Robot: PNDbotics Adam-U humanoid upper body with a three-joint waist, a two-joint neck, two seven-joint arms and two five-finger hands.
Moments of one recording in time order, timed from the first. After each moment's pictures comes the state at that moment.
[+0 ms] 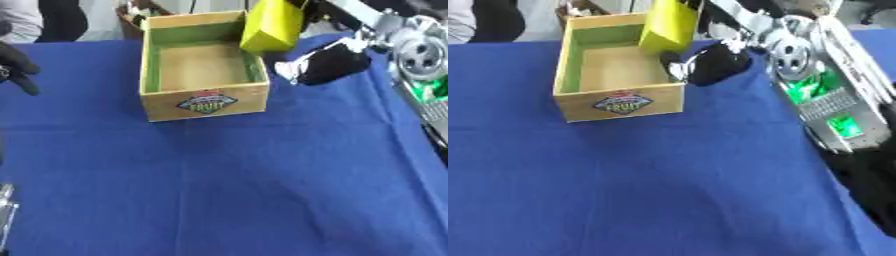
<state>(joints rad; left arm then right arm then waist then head) -0.51 0.27 -0.02 -1.98 -0.21 -0.08 0.31 -1.09 -0.59 0.35 -1.70 0.63 0.46 0.40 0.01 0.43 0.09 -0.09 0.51</state>
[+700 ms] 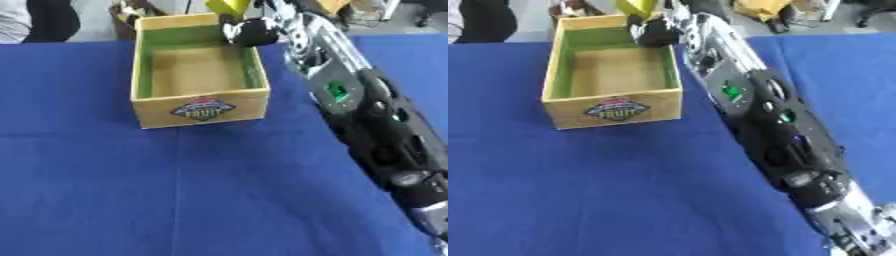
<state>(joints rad) -0.55 0.24 -0.03 -1.98 -0.19 -0.10 0.29 -1.23 -0.45 0.26 -1.17 0.73 0.38 -0.15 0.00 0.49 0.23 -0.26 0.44</state>
